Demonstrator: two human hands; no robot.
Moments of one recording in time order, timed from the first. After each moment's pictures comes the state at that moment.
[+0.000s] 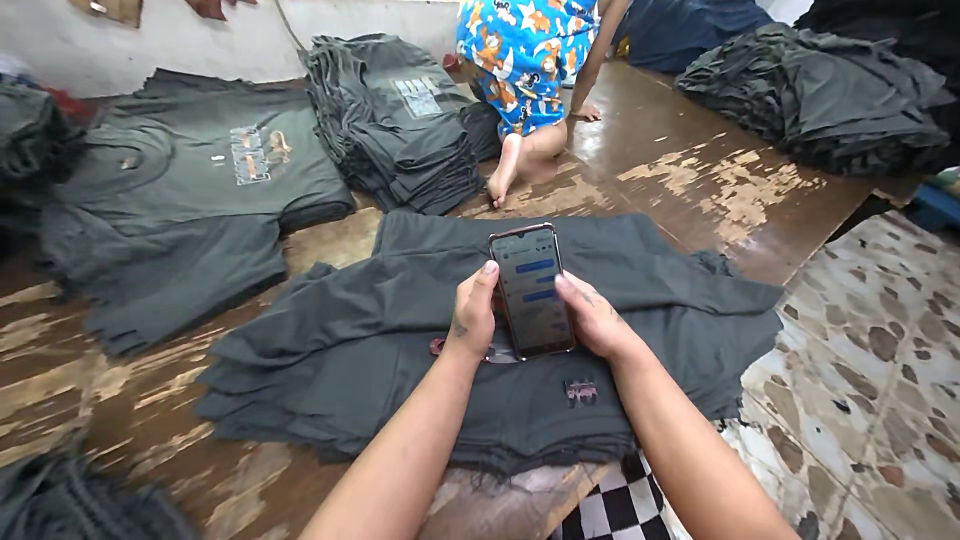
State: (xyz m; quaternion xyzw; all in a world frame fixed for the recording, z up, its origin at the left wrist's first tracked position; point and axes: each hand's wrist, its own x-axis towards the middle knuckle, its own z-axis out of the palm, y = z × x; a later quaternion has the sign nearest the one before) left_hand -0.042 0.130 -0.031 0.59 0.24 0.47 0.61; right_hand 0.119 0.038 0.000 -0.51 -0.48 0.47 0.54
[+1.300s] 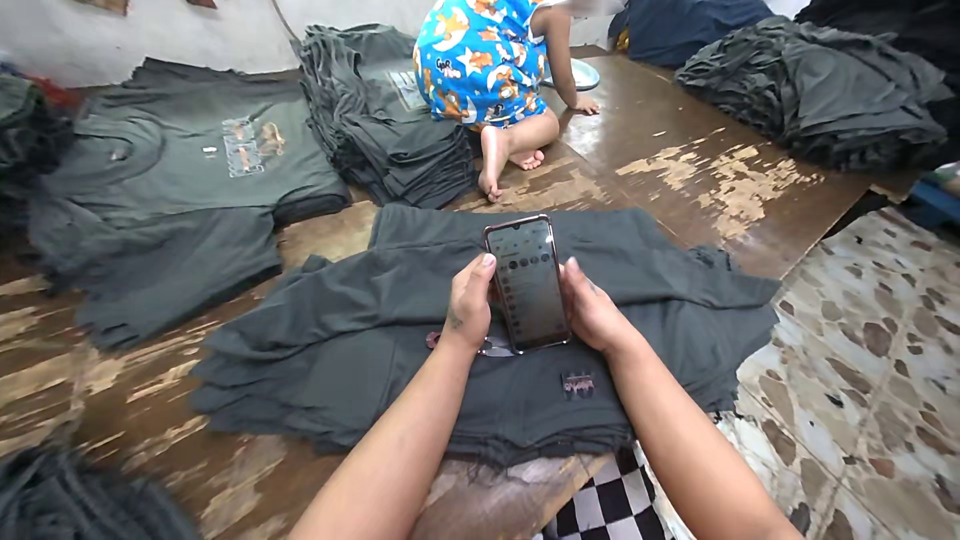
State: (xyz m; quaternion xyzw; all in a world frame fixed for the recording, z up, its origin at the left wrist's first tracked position) left_hand -0.041 0.131 -0.031 0.59 0.24 0.47 0.61; right_hand 0.119 0.039 -0.007 -0.50 -0.45 0.50 0.55
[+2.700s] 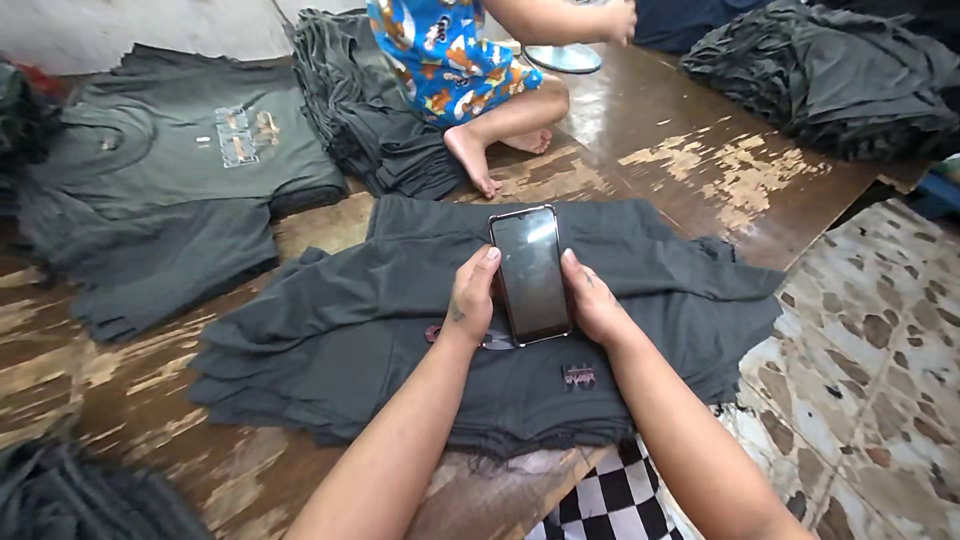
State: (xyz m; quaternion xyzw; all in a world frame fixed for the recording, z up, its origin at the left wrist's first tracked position) left_hand -0.042 0.132 -0.031 0.60 0.25 0.44 0.62; right_hand 0.116 0.040 -0.008 -0.56 -0.44 0.45 0.54
